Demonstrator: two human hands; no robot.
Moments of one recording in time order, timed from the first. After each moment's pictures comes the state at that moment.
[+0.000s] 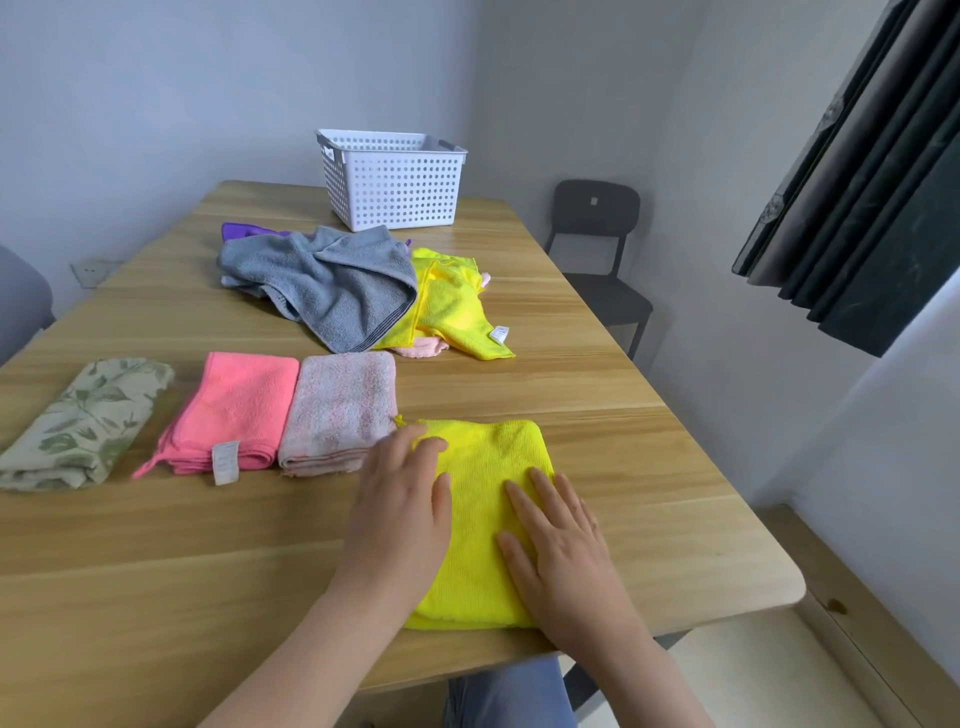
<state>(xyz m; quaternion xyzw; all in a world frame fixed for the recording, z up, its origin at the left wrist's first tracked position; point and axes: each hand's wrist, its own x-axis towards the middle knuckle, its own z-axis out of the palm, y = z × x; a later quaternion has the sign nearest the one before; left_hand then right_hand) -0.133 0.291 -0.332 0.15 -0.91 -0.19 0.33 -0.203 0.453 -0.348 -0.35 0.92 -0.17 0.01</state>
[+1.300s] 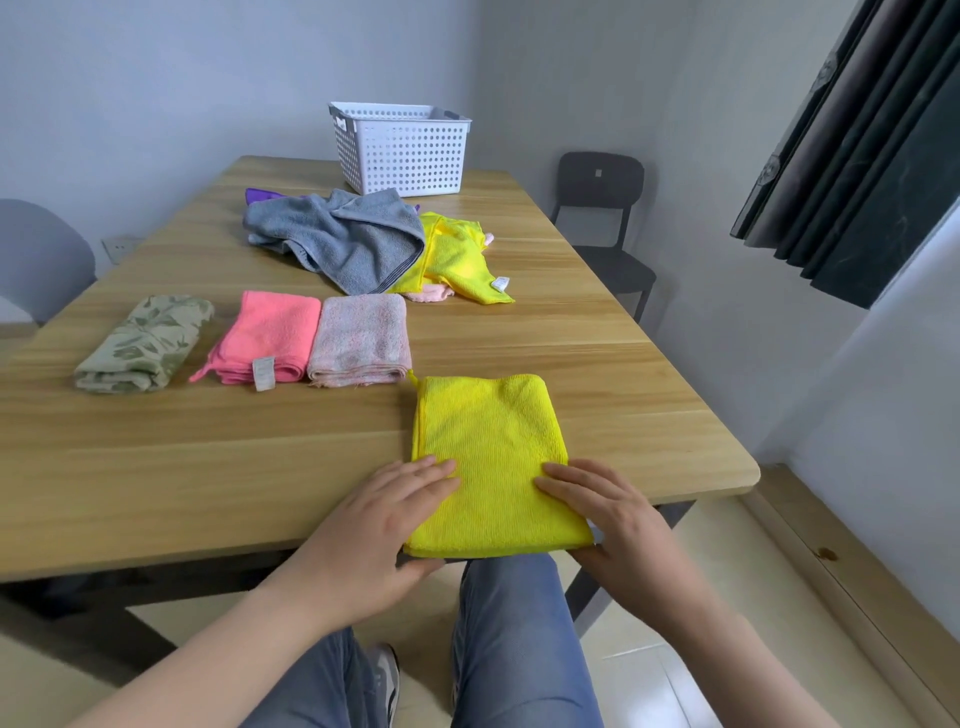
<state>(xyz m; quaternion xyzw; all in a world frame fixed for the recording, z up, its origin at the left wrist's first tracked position) -0.025 0.309 -0.362 -0.06 -0.98 -0.15 0.15 -0.170 0.547 -0.358 -0.50 0.83 -0.24 -0.08</state>
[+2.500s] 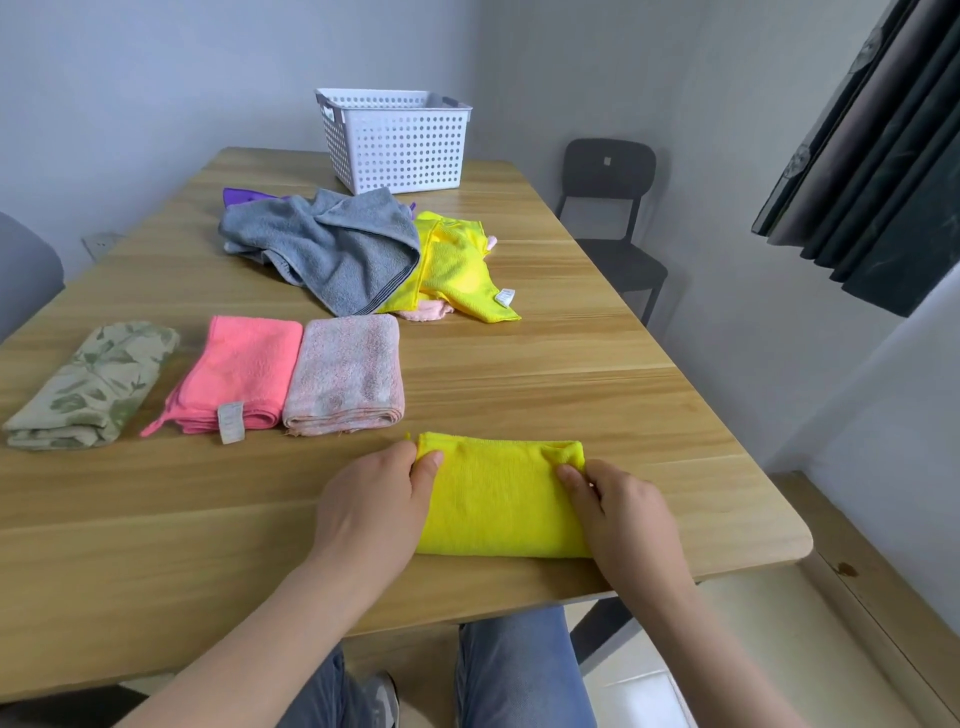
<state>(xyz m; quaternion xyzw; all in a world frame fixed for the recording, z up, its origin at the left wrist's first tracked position) -0.109 0.296 -0.319 0.26 -0.93 -0.19 0.17 -0.217 0.485 -0.337 -0.27 0.92 -0.28 -0.05</state>
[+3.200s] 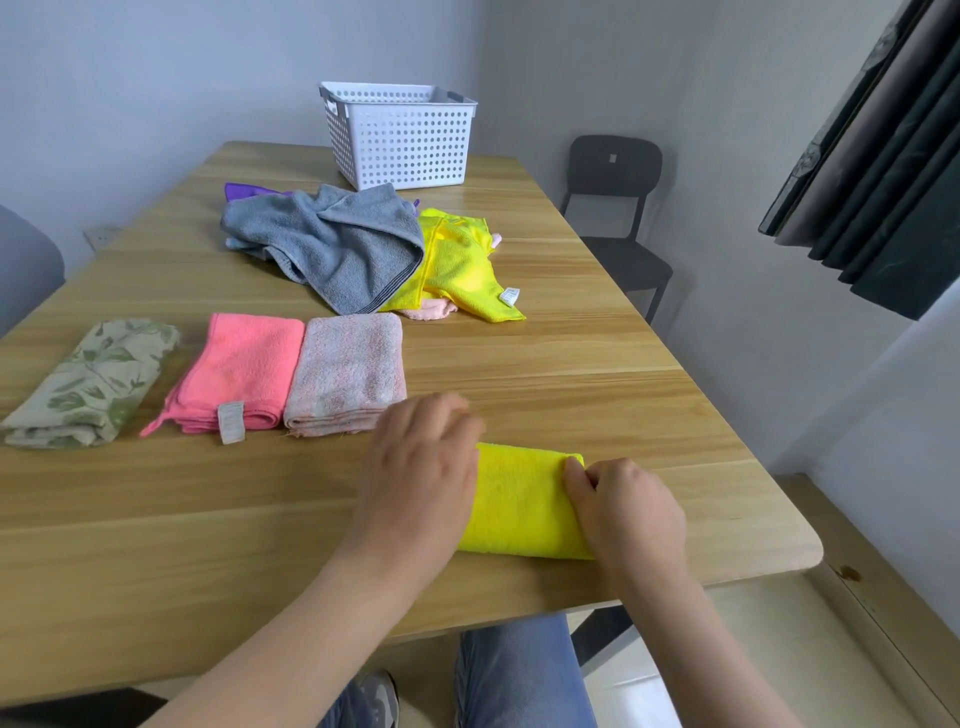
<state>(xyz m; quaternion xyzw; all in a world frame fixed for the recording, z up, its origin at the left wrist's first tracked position) -0.126 0.309 -0.310 0.11 -0.94 -0.07 0.32 -0.222 0.463 -0.323 -0.14 0.97 -0.18 -0.01</state>
